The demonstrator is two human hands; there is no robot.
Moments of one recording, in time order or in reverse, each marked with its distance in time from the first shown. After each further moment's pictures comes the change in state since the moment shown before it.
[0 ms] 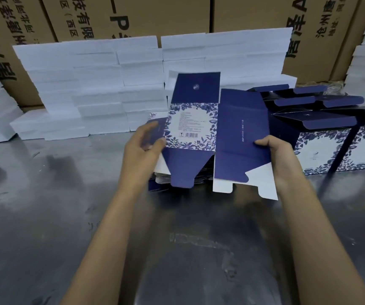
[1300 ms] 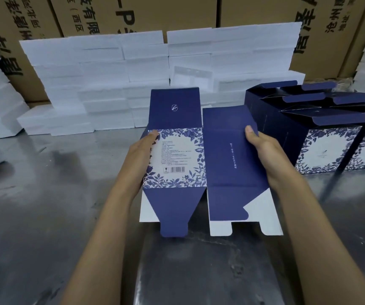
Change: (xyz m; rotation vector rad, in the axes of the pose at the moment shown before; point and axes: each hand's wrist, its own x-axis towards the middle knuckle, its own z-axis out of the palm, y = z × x) left_hand 0.006 -0.015 -0.016 -0.127 -0.127 -0.348; right_hand -0.004 0.008 0.028 -0.400 -0.036 -0.133
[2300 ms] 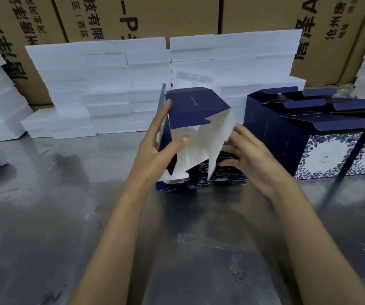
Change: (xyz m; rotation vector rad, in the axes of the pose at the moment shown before) left_hand -0.029 0.025 0.018 0.055 -0.164 0.489; right_hand -0.010 -0.008 0.024 -0.011 -0.294 -0.174
